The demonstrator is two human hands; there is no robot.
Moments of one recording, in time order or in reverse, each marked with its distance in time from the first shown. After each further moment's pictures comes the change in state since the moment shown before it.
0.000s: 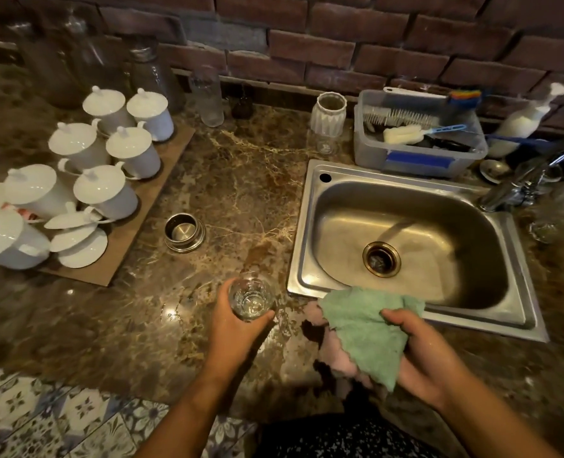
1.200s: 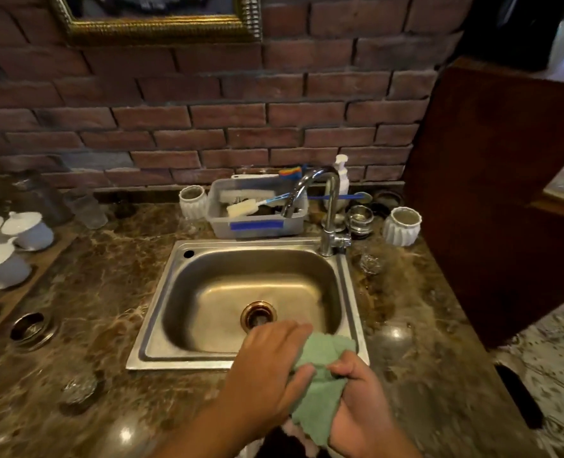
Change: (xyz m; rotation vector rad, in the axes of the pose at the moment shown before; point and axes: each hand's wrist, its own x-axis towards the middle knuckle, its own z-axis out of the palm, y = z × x) left_hand -0.145 0.175 0.286 0.707 -0.361 1.136; right_hand -0.115 -0.107 -0.200 0.535 -0.450 -0.079
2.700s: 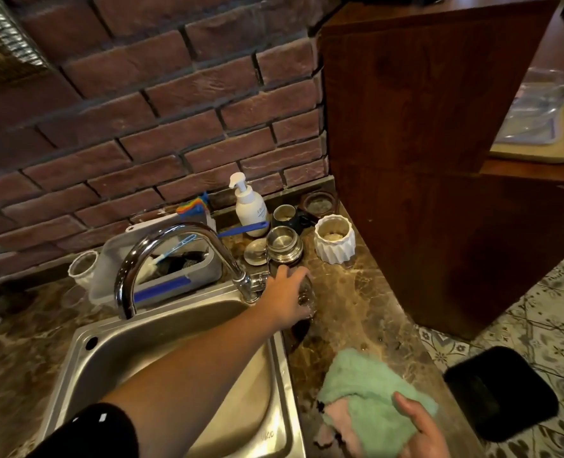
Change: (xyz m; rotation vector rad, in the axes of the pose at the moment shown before) left_hand 0.353 -0.024 0.180 0.015 -0.541 -0.383; right_hand -0.023 -0.223 -0.117 0.350 0.668 -0.423
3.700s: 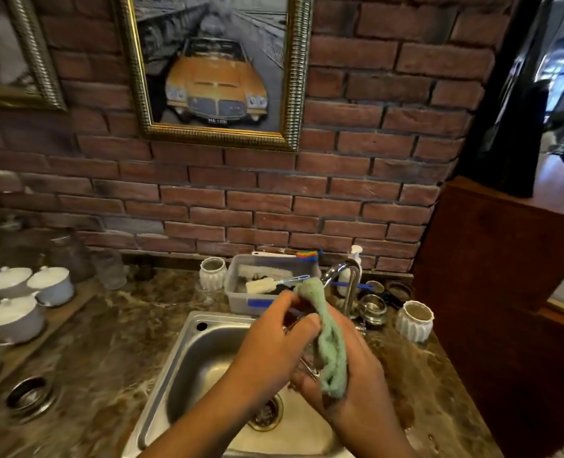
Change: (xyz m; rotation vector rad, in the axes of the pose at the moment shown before) left_hand -0.373 -0.104 -0.136 -0.983 0.591 0.233; right_hand -0.174 0.238 0.122 -1.571 -0.903 -1.500
